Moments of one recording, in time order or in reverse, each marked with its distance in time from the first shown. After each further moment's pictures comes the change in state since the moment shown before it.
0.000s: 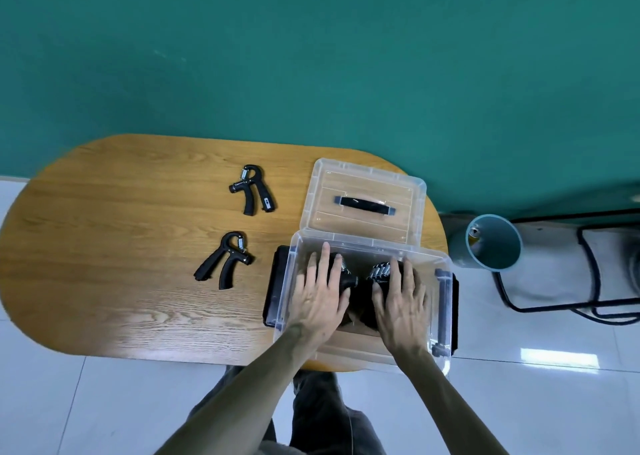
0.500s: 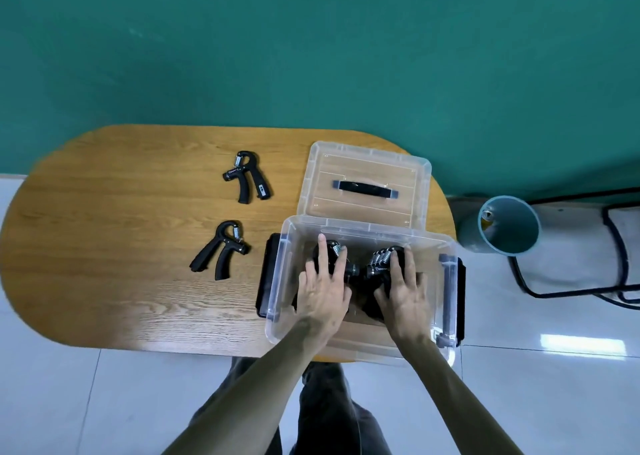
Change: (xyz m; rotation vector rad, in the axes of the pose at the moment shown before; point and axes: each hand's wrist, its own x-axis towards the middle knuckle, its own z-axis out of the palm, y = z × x) left_hand 0.006 0.025 0.028 -0.003 -0.052 -0.124; right_hand 0.005 0.036 0.034 0.148 -0.002 -0.093
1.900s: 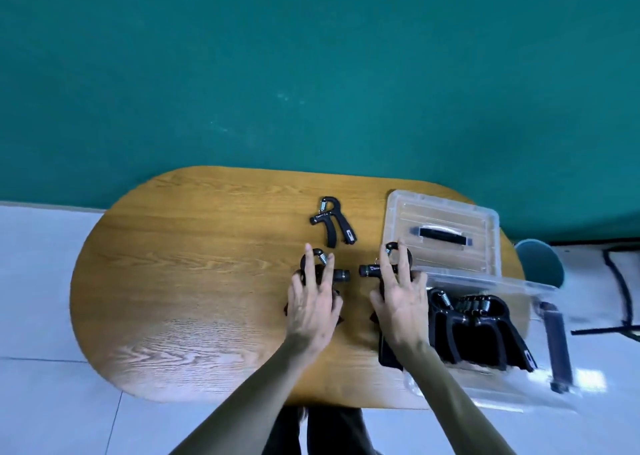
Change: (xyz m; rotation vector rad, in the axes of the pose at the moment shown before) left_hand 0.002 -0.263 -0.111 -0.177 0.053 -0.010; right_hand 0.040 -0.287 0.035 -0.193 0.112 -0.084
